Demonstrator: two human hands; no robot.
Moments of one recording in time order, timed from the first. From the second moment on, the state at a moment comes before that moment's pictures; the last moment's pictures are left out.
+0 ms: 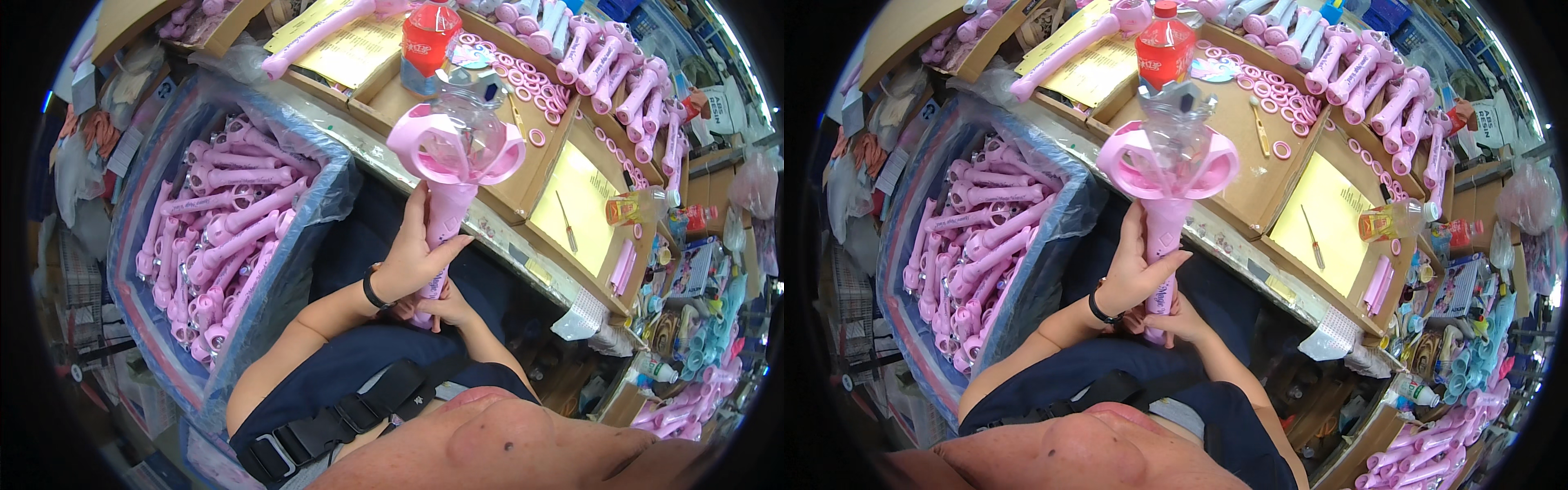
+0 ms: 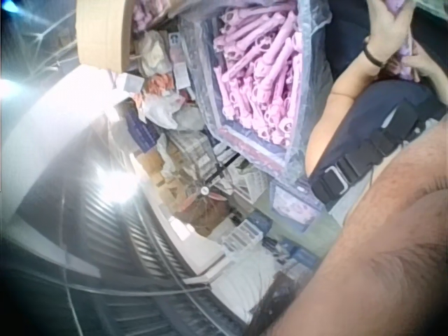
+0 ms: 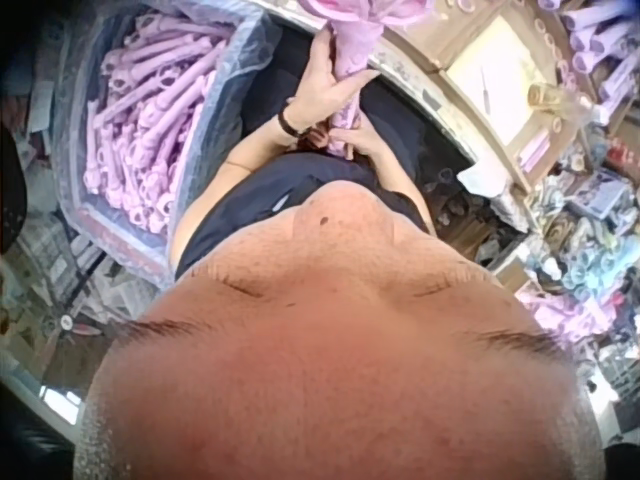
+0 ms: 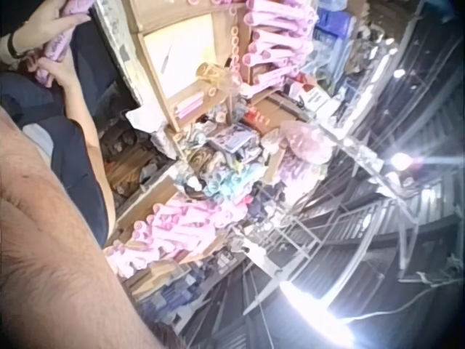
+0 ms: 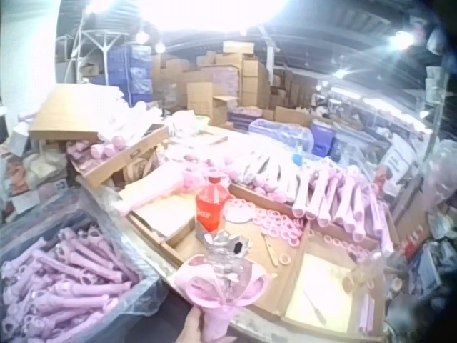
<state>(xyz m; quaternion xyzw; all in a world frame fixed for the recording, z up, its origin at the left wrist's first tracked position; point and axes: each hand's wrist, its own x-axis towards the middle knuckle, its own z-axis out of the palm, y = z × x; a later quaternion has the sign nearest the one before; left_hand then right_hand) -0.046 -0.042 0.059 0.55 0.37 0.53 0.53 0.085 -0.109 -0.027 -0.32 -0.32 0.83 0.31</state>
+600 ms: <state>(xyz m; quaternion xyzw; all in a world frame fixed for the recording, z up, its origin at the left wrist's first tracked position) -0.101 0.024 0.064 0.23 0.23 0.66 0.67 0.088 -0.092 0.009 -0.31 -0.27 0.85 0.34</state>
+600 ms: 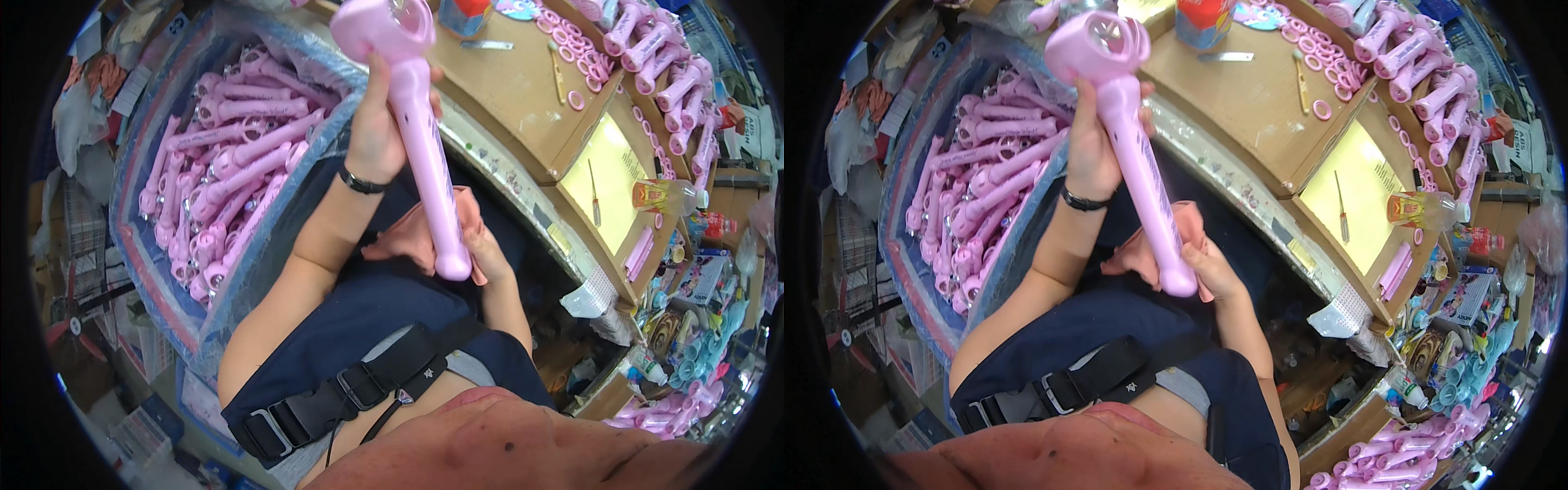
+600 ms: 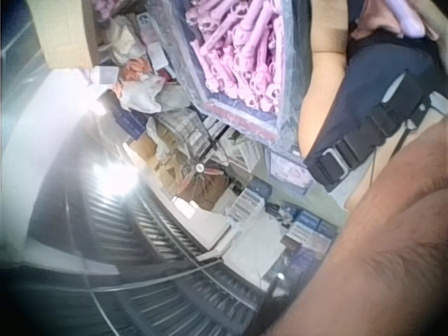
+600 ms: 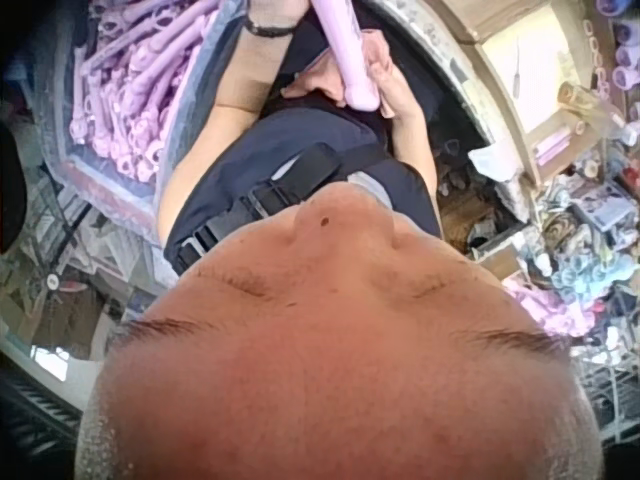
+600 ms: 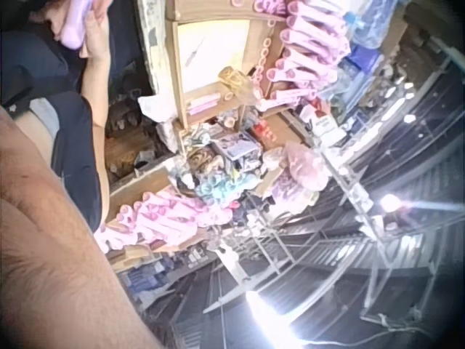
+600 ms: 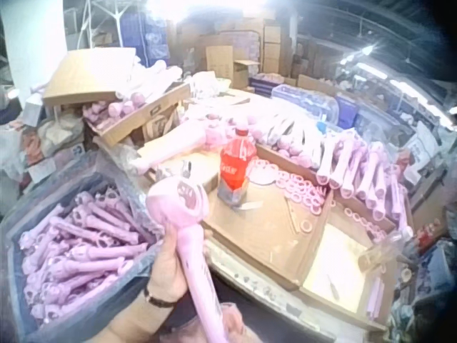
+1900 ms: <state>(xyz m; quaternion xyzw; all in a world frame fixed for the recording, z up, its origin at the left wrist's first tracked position) -0.132 0.027 0.043 0.21 0.11 0.72 0.65 0.081 -0.105 0.027 -0.33 -0.32 0.78 0.42</state>
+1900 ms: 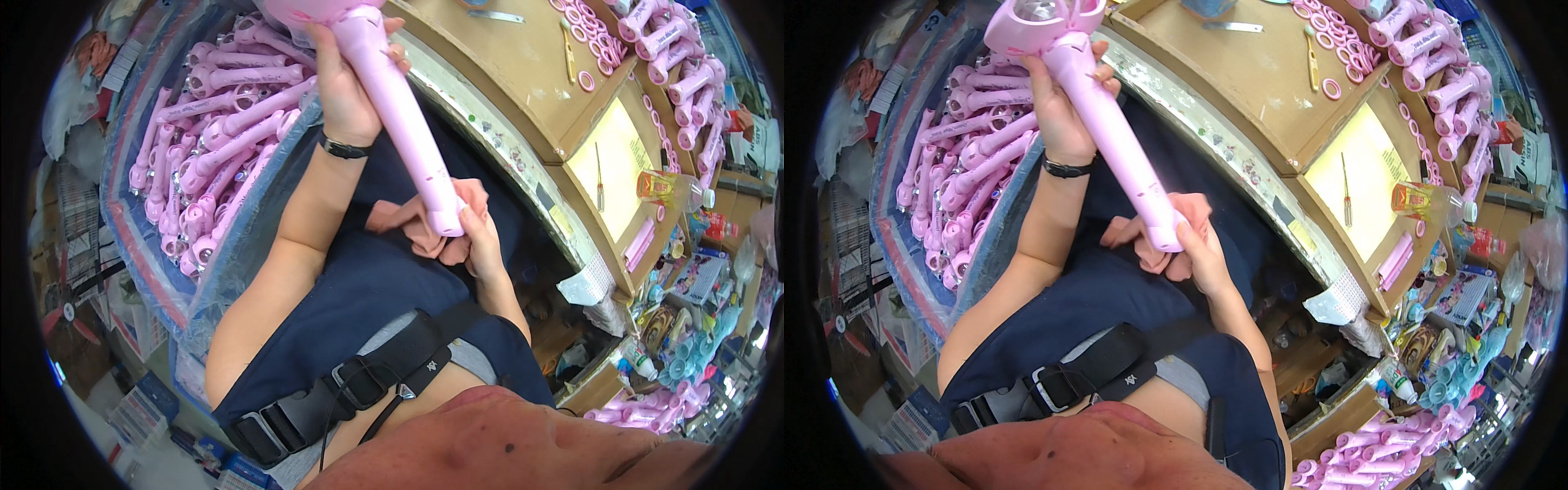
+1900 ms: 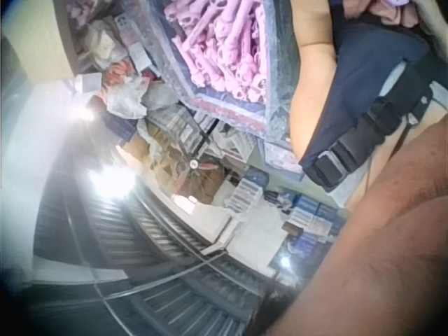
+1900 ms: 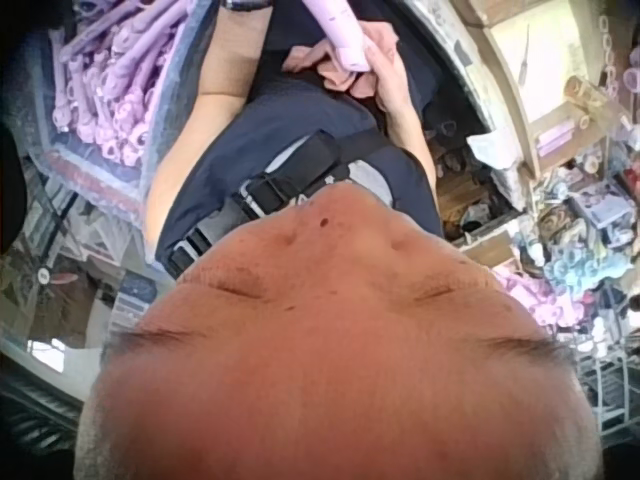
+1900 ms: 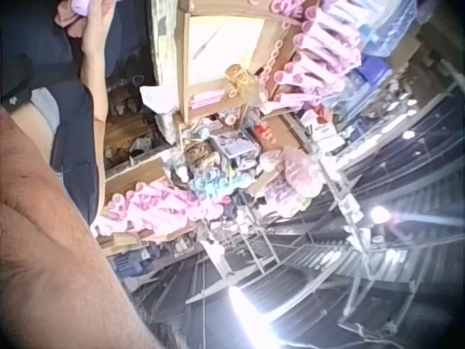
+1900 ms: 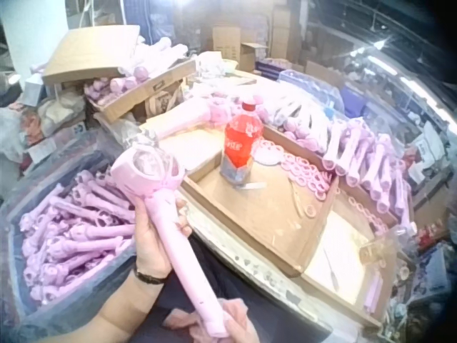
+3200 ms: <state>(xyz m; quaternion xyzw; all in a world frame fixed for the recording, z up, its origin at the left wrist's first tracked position) -0.073 -0.013 0.055 0.53 0.31 0.37 0.70 0.107 -0.015 0.053 -0.46 -0.65 0.21 0.57</state>
